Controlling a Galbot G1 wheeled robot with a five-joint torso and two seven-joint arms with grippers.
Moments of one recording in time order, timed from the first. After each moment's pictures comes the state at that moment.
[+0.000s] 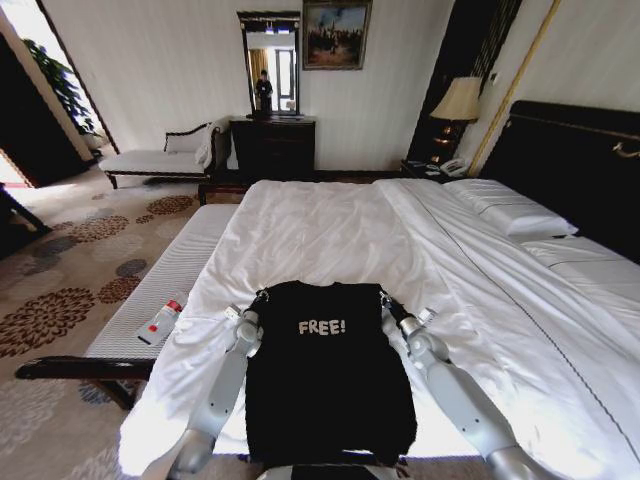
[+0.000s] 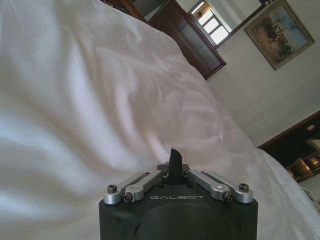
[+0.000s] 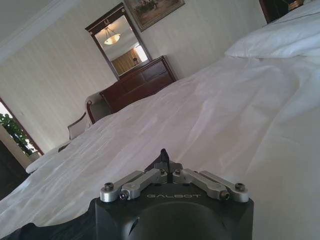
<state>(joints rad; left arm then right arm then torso) 0.83 -1.43 -0.34 -1.23 -1.06 0.09 -0.14 -0.92 1.08 0.30 1.28 1.00 0.02 -0.16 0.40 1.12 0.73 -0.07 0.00</state>
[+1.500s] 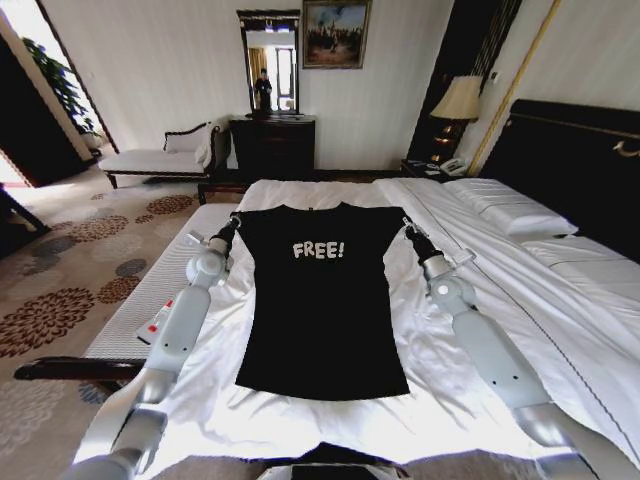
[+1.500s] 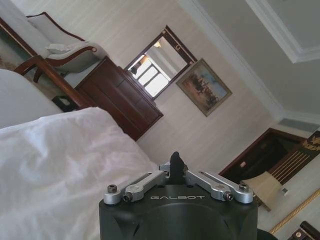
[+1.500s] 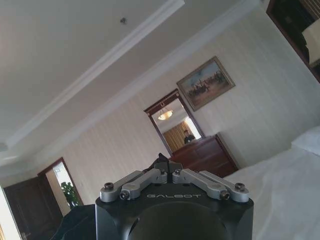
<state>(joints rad) 0.63 -1.18 -0.29 -1.44 -1.28 0.11 -0.16 -0.82 0.93 0.31 1.51 1.21 0.13 -0.19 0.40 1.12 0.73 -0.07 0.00</state>
